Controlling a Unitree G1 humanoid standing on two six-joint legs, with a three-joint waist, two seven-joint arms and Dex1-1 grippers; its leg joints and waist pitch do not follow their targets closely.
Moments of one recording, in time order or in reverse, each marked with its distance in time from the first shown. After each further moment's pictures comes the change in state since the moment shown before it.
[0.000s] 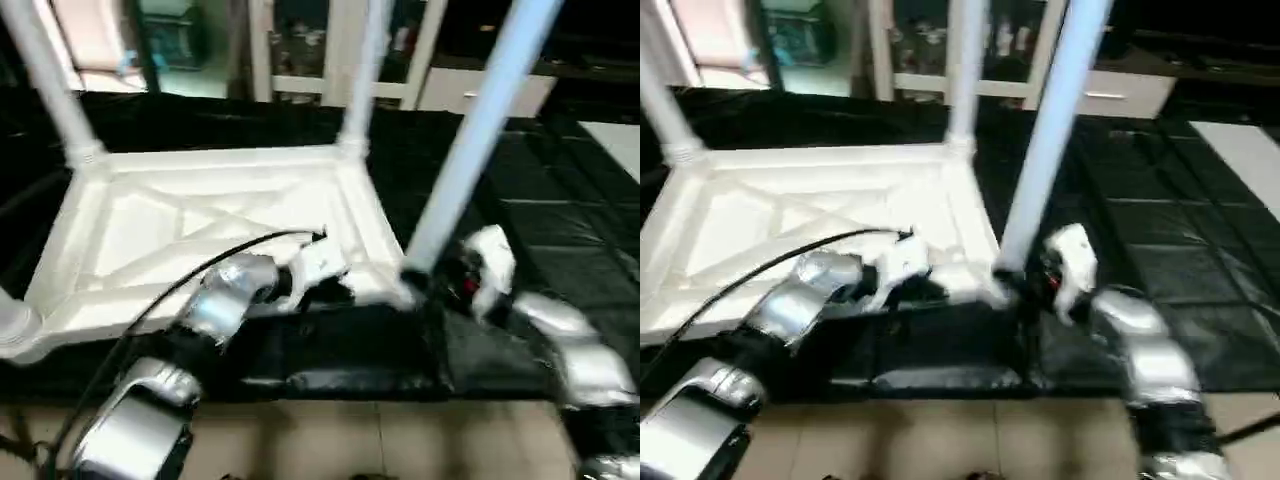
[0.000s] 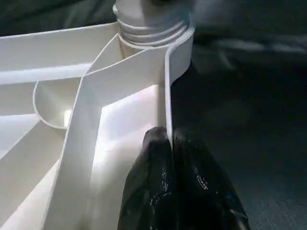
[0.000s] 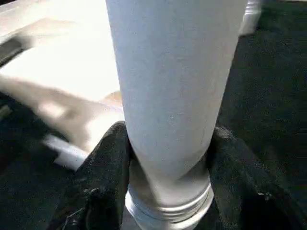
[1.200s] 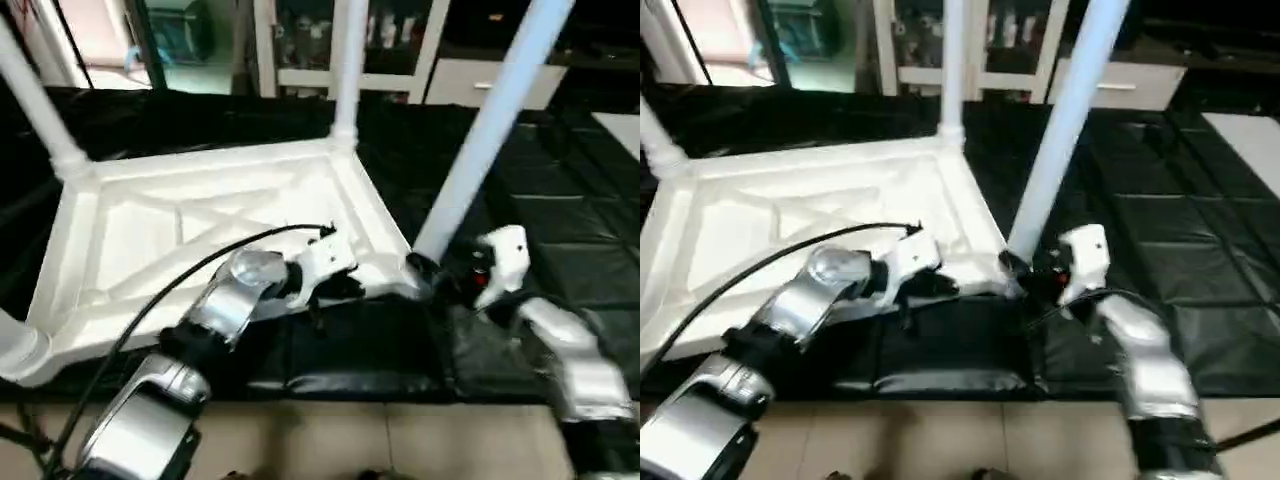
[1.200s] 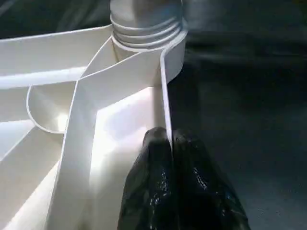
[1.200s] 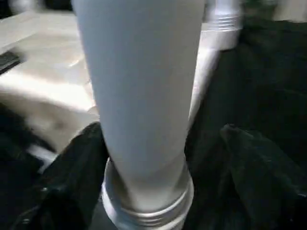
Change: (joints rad) left arm 0.049 0.044 -0.008 -0.087 -0.047 -0.029 -0.126; right arm 0.098 -0.106 -0.015 -0.104 0.054 -0.069 0.140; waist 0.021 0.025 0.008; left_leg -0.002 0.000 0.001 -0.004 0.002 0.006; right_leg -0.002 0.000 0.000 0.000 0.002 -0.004
